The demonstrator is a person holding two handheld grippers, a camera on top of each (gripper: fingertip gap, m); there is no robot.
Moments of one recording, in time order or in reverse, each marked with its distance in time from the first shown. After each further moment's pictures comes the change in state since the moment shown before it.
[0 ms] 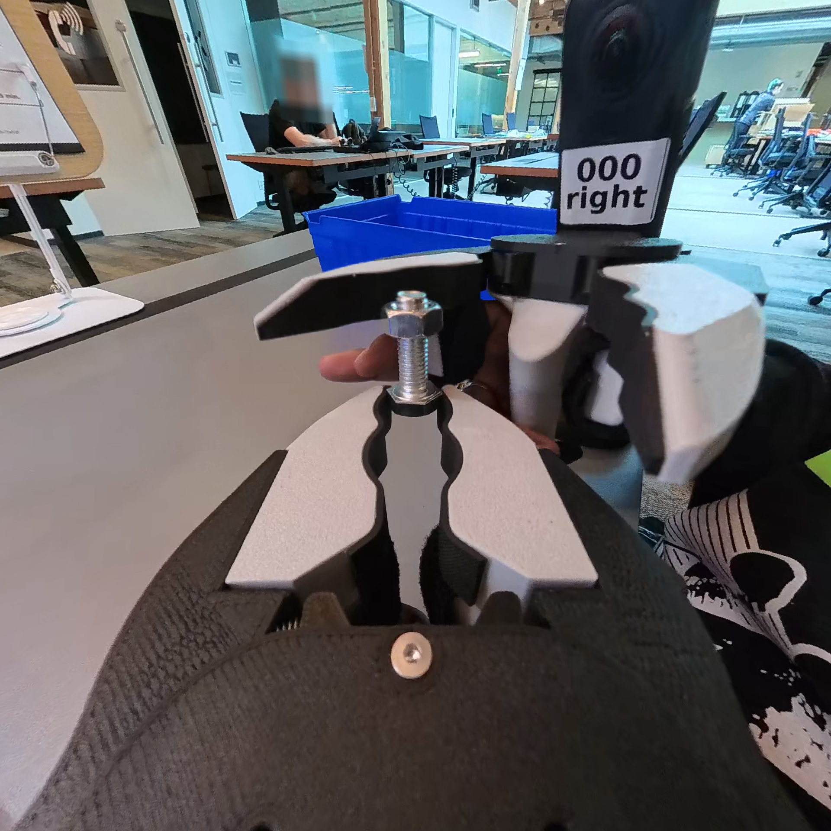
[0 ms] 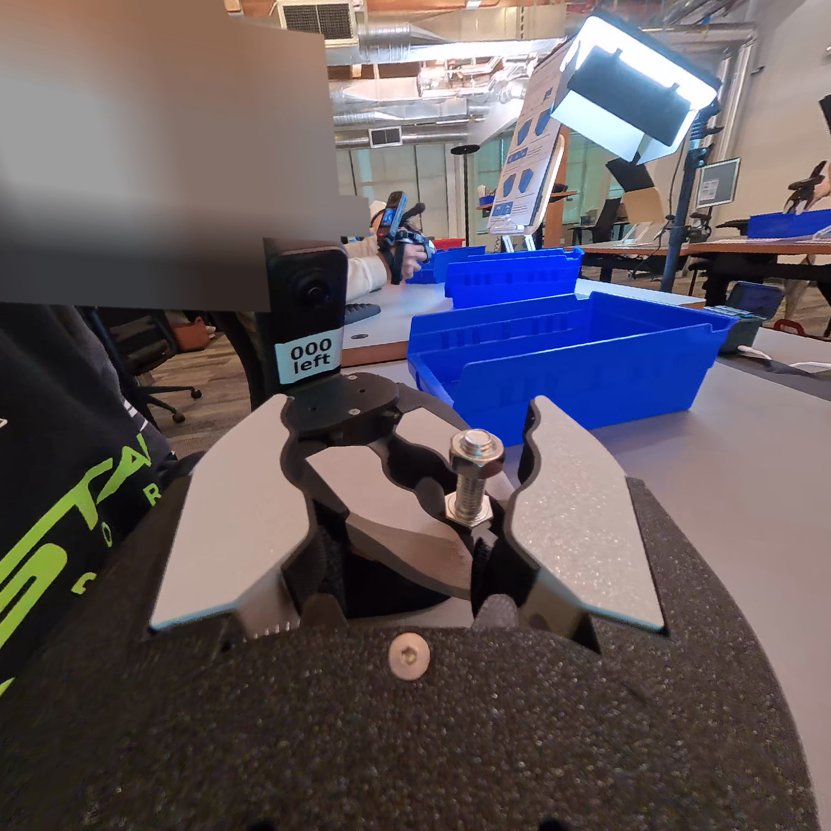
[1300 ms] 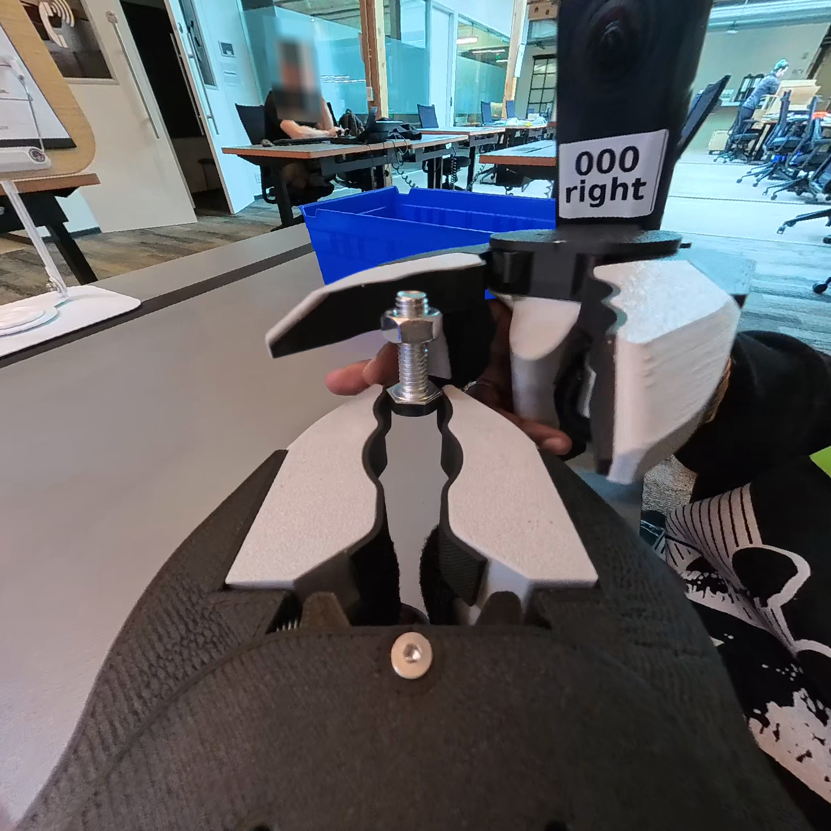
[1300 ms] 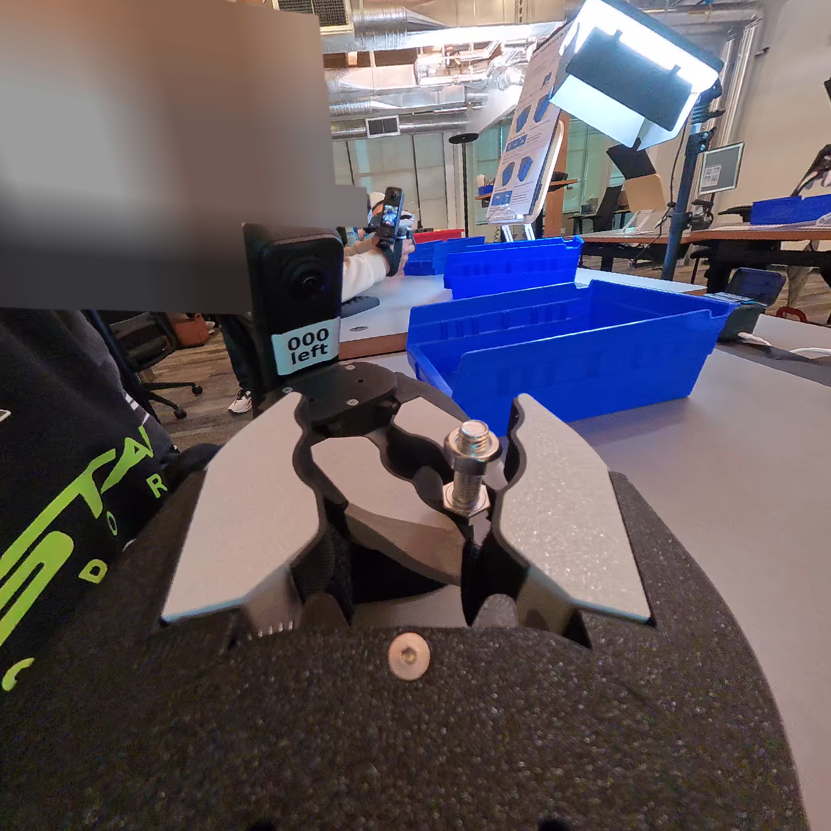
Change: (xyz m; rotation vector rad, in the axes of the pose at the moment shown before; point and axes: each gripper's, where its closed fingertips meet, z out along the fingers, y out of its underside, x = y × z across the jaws) left arm 0.001 0.002 0.002 -0.017 0.003 0.012; right arm 0.001 0.005 -0.004 -0.019 0.003 0.012
